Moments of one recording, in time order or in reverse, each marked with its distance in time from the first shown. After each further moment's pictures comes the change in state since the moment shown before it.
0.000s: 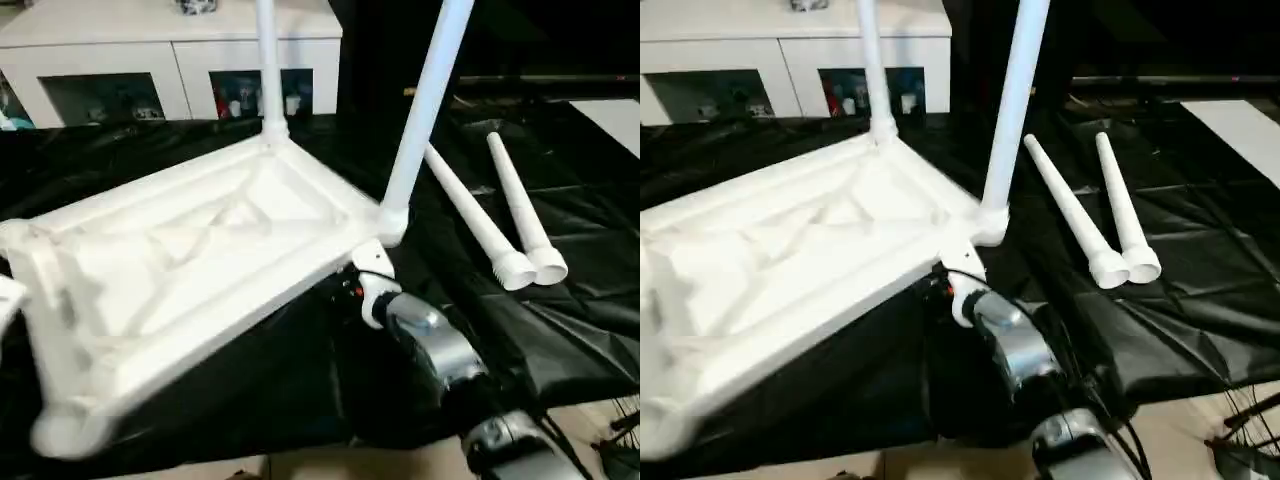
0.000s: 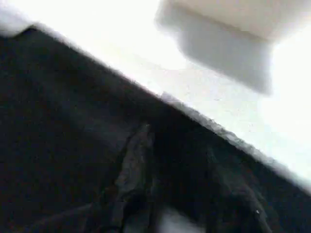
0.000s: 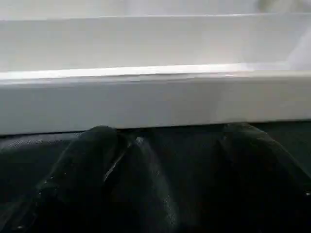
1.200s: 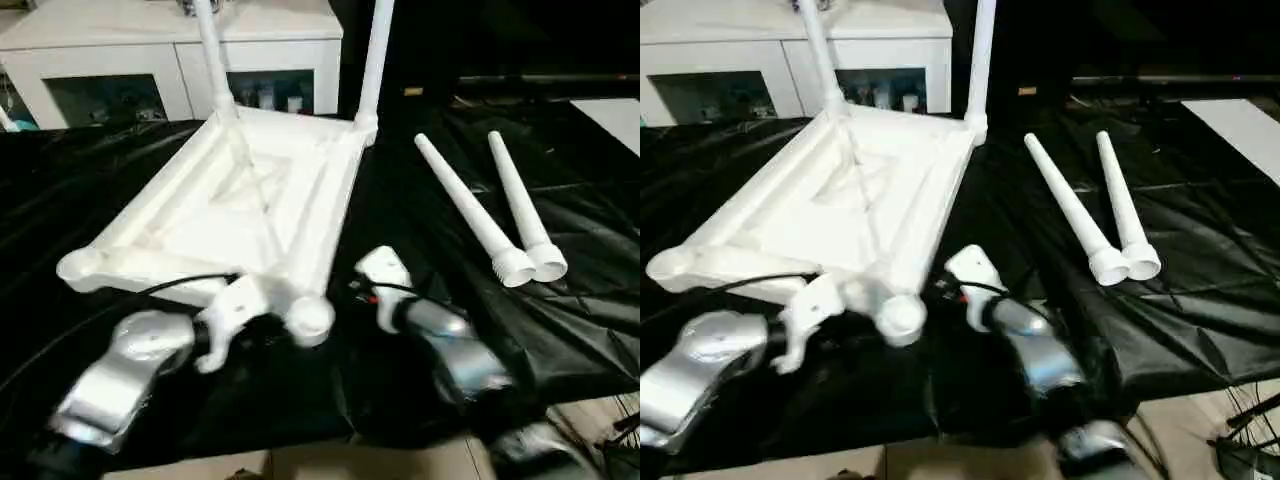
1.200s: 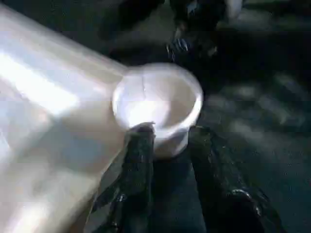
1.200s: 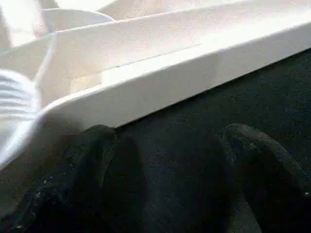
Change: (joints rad) left arm -0.159 -0.367 -0.416 -0.472 -0.086 -0.126 -0.224; right arm 0.114 -0.193 0.021 -0.177 -0.020 -0.116 0.227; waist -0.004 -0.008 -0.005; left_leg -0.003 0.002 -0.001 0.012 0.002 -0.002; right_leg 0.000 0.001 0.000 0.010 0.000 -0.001
